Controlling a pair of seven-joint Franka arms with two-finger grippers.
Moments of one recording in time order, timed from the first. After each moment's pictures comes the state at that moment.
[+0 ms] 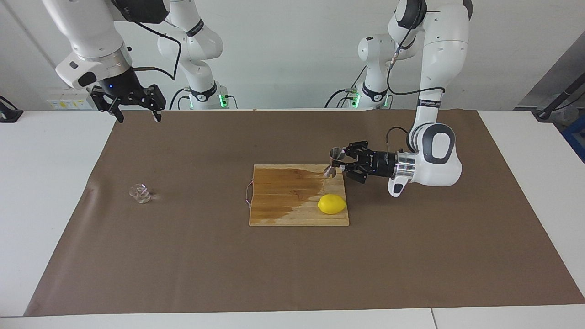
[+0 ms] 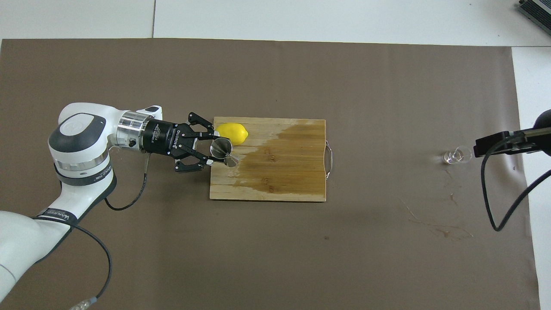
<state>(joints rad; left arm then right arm) 0.01 0.42 -0.15 -1.88 -1.41 1.54 -0.88 0.03 -0.04 -0.02 -1.61 -0.04 1.54 -0.05</state>
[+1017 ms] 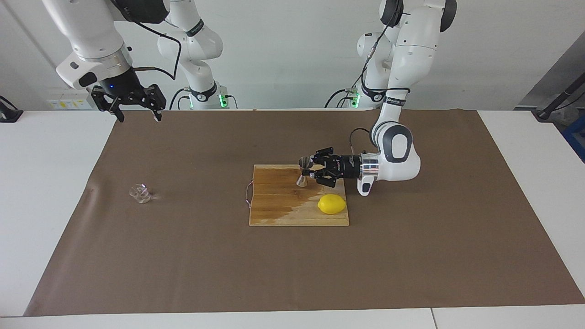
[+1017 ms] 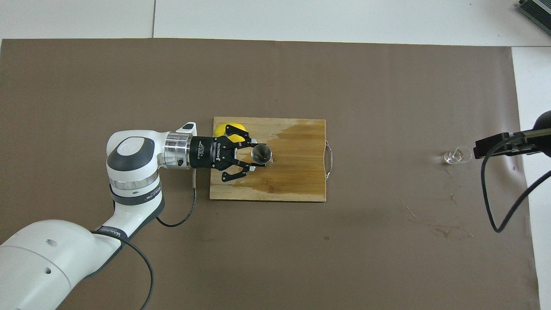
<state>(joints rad) -0.21 0.42 -0.08 -2.00 -1.64 1.73 -0.70 0.03 -0.04 -0.02 -1.61 -0.04 1.53 -0.05</state>
